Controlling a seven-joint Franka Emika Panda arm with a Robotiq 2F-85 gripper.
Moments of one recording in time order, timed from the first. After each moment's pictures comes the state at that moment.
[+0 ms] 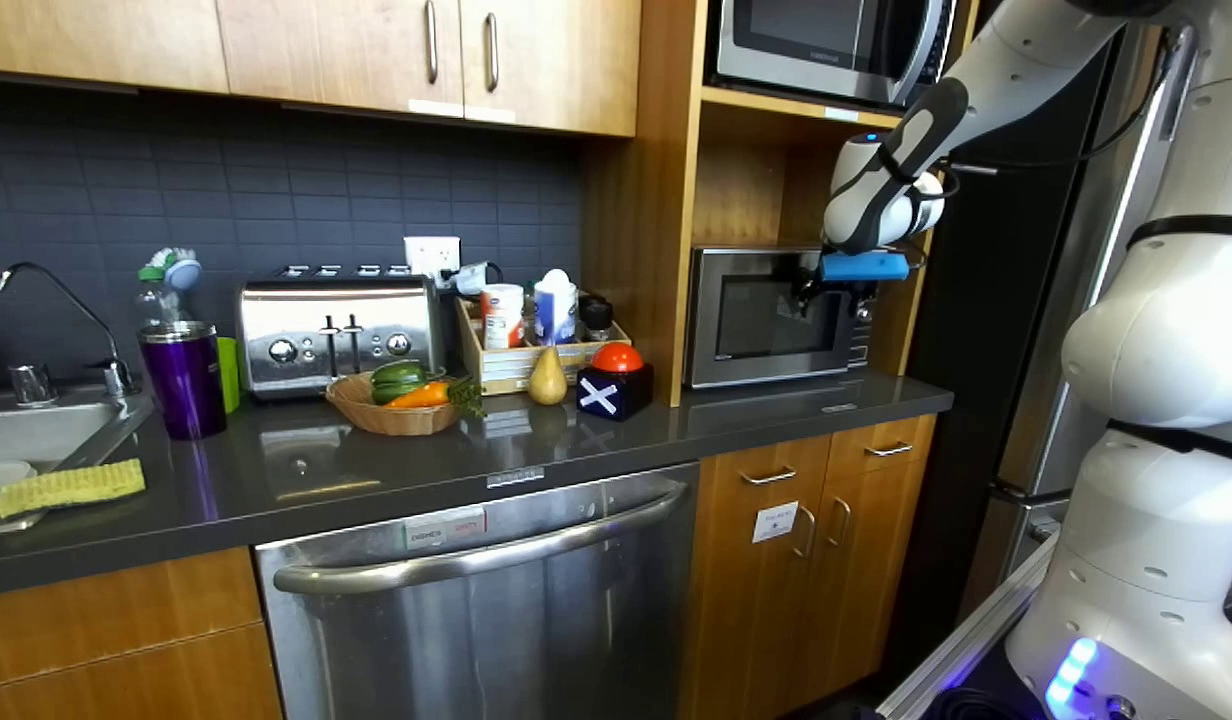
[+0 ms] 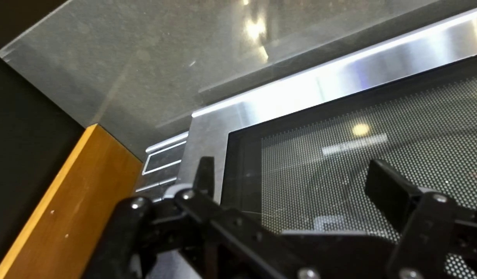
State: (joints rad) arm -0.28 0.02 -0.26 -2.29 -0.37 2.73 0.49
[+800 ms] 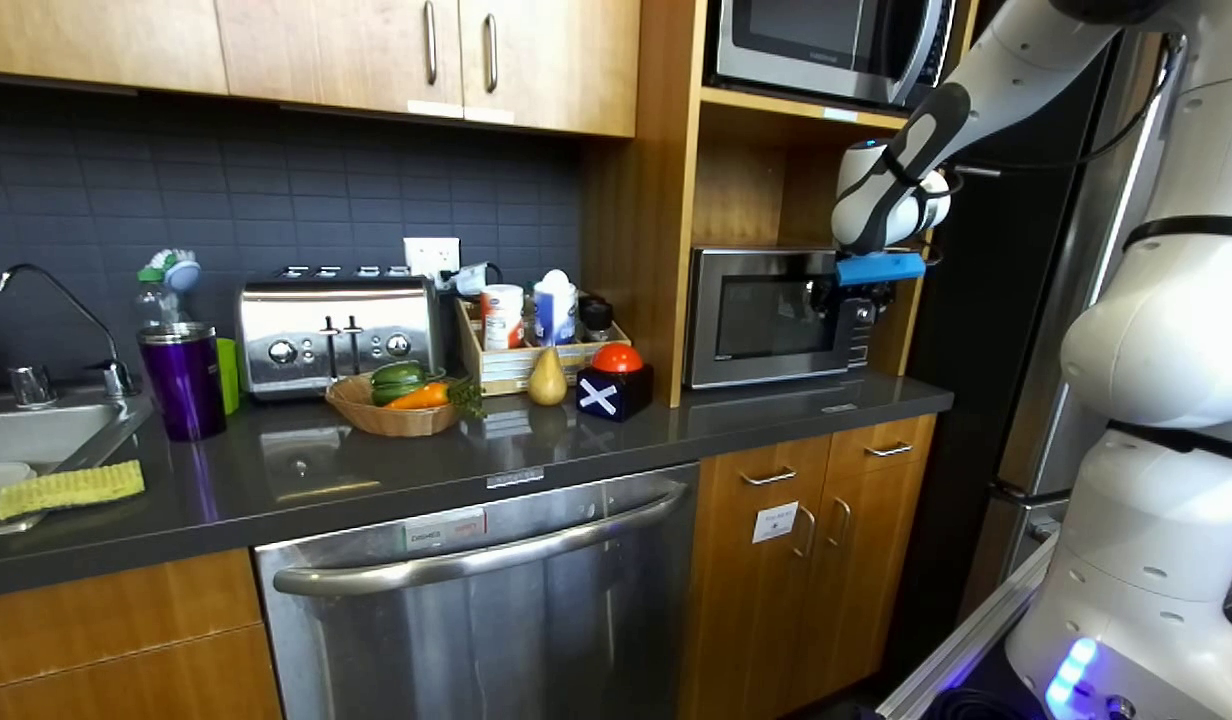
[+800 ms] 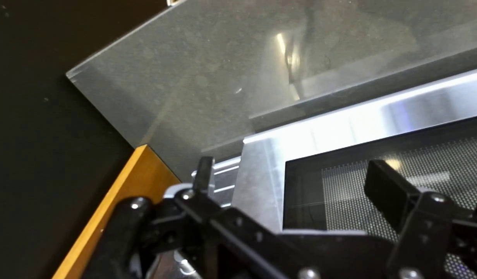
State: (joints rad) arm -0.28 0.04 -0.29 -2.25 -0.42 2.60 0.46
